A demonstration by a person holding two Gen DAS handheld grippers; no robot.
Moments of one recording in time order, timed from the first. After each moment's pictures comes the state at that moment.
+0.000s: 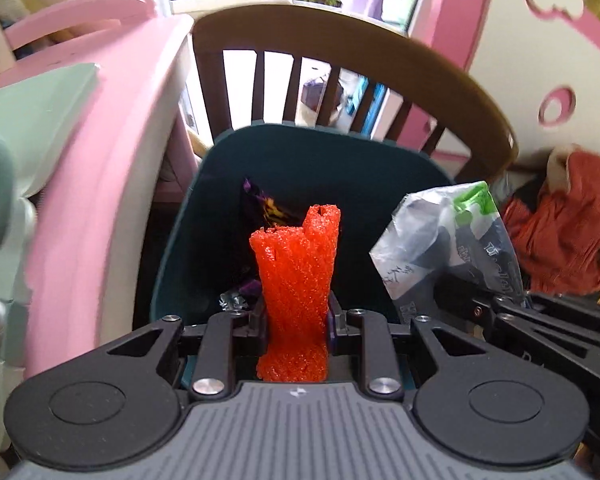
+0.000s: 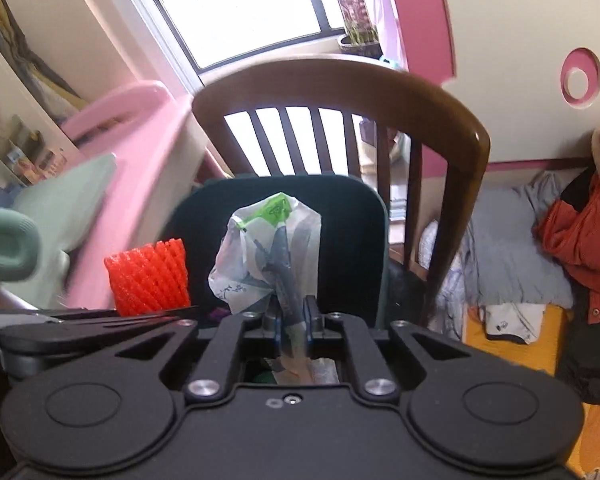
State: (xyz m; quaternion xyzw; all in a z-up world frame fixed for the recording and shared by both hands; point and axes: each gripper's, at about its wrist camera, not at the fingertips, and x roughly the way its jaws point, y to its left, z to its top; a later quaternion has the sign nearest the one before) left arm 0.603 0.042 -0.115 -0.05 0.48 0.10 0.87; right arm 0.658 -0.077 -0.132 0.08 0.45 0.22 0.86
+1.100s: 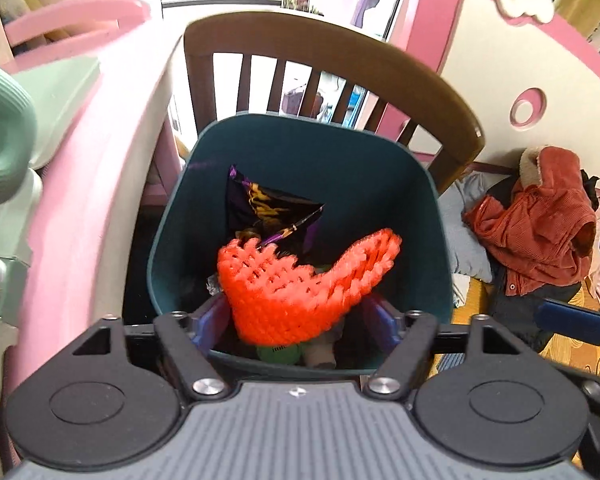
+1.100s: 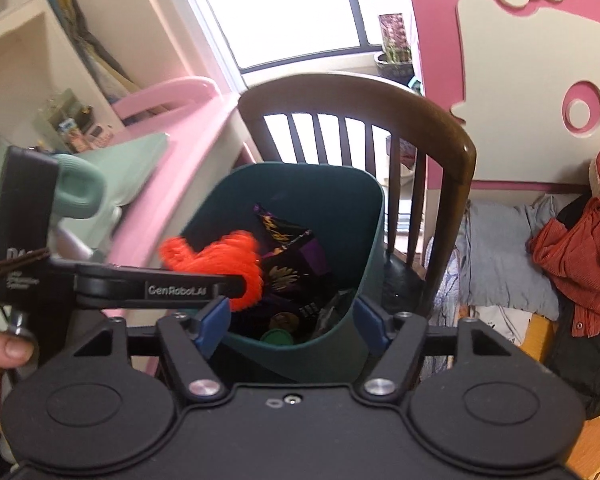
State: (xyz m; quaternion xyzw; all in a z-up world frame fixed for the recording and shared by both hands) left arm 0.566 0.047 -0.090 -0.06 0.47 0.06 0.88; right arm 0.584 -0.124 -0.084 0.07 0.41 0.28 0.87
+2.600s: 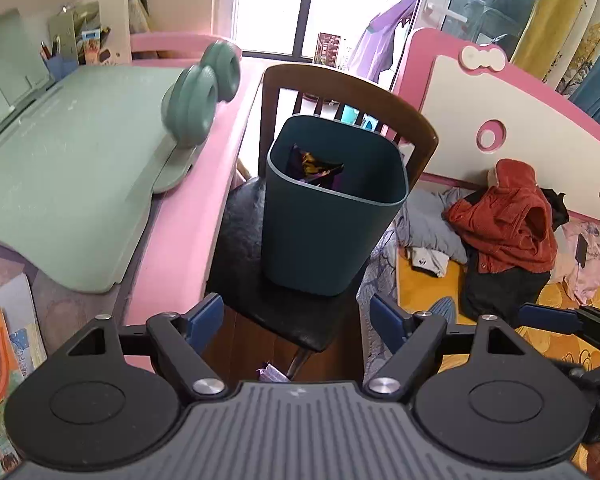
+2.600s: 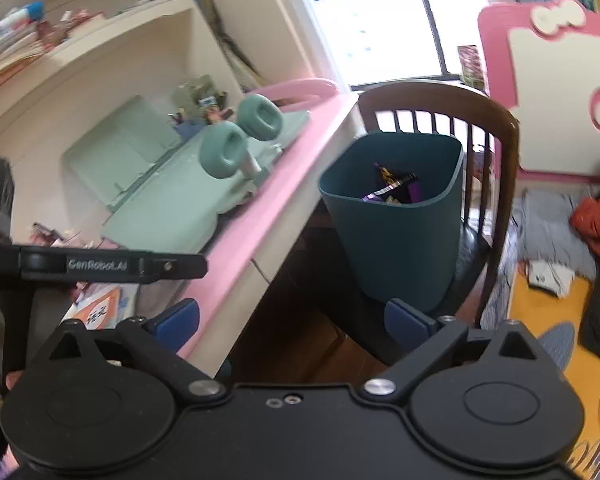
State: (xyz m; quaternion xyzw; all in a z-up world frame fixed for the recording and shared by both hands) left arm 0.270 0.038 -0.042 -0.09 0.38 0.10 0.91; right arm 0.359 -0.157 -0.074 0.09 0.36 0.38 0.85
